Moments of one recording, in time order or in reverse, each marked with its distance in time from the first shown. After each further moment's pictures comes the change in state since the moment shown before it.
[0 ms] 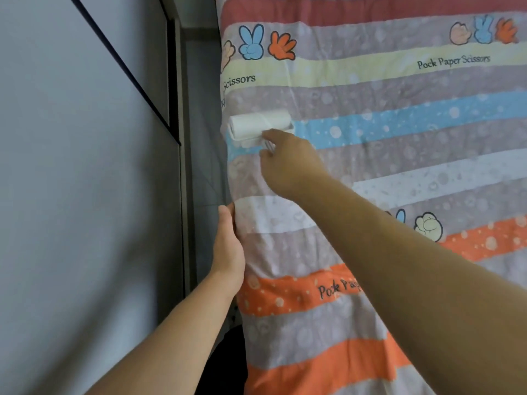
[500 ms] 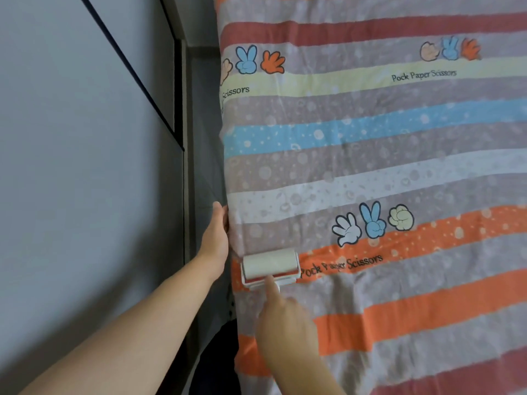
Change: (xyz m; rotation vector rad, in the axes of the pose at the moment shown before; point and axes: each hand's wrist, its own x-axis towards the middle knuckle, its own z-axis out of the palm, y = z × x) left_hand -0.033 0.012 -0.008 0.096 -0.002 -0.025; right_hand -0.226 0.064 0.078 -0.246 -0.300 0.228
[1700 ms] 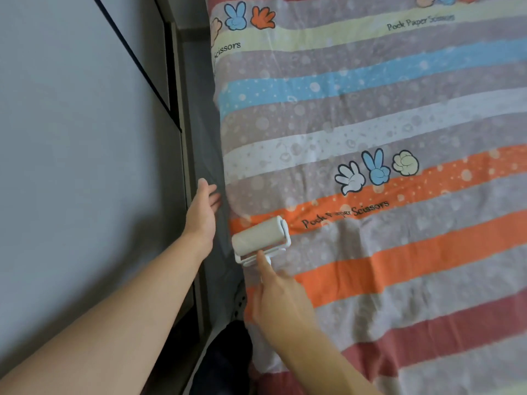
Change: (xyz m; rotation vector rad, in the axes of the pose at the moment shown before) left_hand -0.022 -0.039 -0.041 0.061 0.082 0.084; right_hand -0.017 0.021 0.081 0.208 0.189 -0.201
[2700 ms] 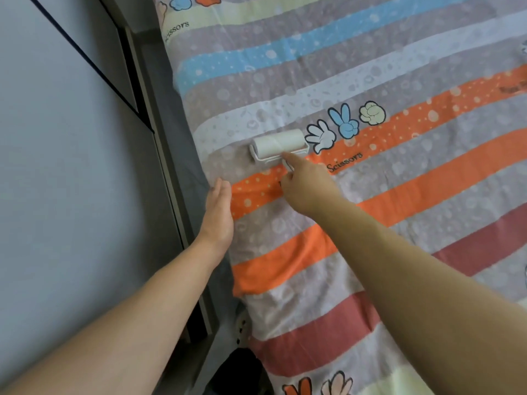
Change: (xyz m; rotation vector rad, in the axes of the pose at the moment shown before) left_hand -0.045 -0.055 0.027 0.296 -0.217 0.118; right_hand 0.065 0.047 -0.087 0.056 0.240 0.117
